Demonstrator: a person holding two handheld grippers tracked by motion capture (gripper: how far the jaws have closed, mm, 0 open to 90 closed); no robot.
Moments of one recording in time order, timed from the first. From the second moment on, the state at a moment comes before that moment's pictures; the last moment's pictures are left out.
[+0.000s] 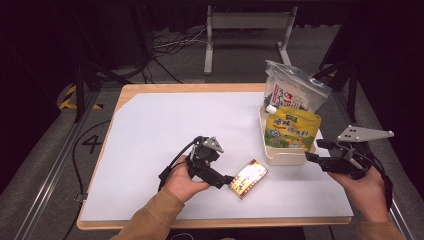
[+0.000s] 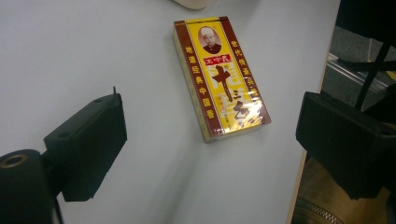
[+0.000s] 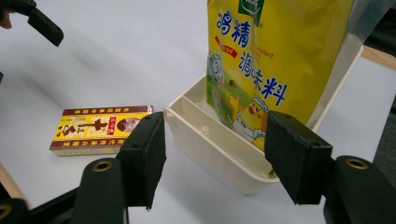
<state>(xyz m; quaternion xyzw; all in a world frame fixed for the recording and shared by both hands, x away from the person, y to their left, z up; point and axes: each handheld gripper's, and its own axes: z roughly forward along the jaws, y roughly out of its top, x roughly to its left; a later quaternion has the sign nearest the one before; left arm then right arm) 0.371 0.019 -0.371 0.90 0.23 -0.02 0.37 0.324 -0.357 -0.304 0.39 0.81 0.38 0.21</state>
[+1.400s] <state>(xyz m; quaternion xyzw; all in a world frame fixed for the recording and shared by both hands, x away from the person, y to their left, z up) 0.363 -0.062 -0.428 0.94 0.23 -0.03 0.25 0.325 -0.351 -0.313 0.39 0.82 0.38 0.19</state>
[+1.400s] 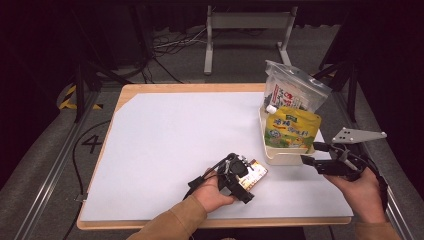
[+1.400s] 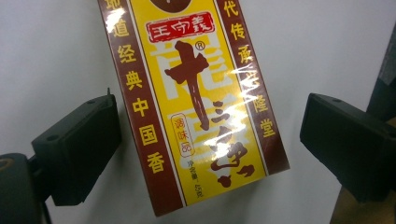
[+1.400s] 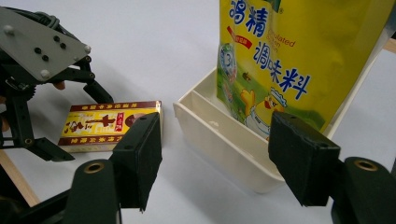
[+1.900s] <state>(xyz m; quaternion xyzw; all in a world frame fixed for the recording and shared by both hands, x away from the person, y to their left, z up) 0.358 -0.059 -0.423 0.95 0.23 0.00 0.23 0.327 -0.344 -0.315 0.39 0.82 0.38 0.18</state>
